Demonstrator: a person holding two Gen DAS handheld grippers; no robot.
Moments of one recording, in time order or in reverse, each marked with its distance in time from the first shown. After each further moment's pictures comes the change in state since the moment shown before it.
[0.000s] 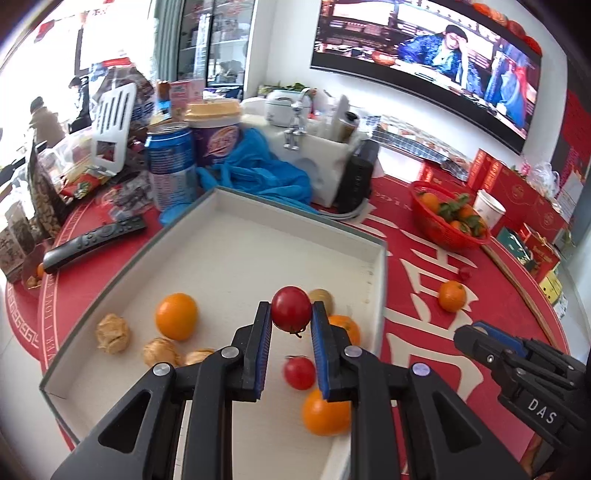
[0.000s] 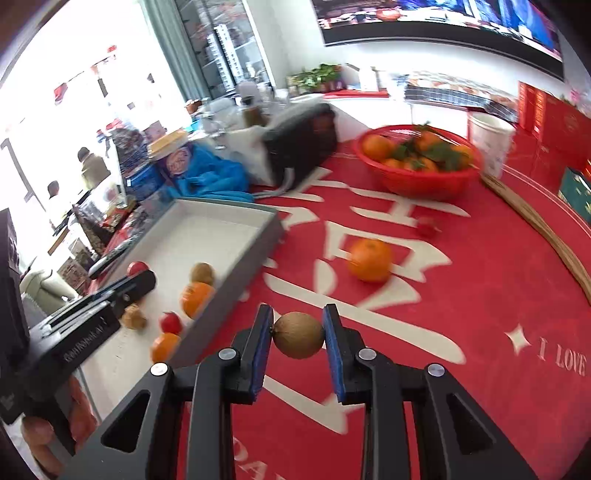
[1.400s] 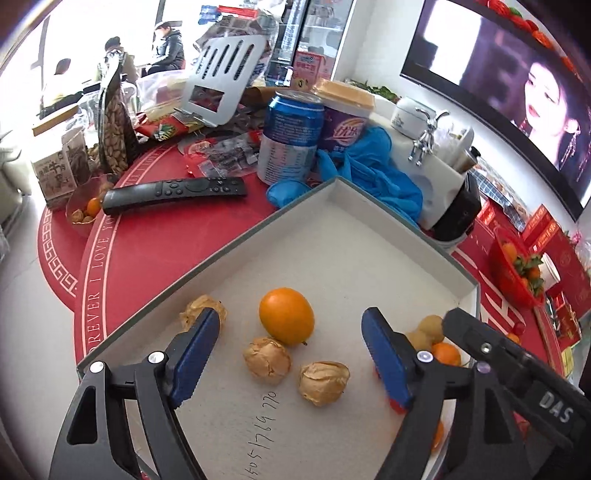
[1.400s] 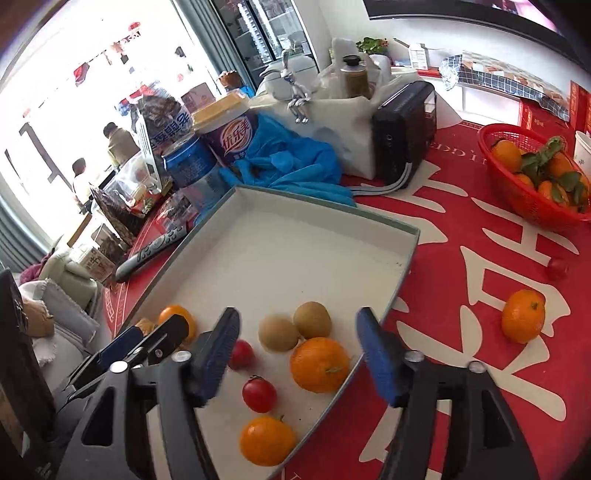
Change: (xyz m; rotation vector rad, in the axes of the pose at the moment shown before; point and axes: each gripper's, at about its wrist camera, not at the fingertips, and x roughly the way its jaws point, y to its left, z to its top) left arm 0.010 0.076 -0.002 -0.277 0.034 0.164; right arm 0.072 0.073 0.041 -0.034 0.107 0.139
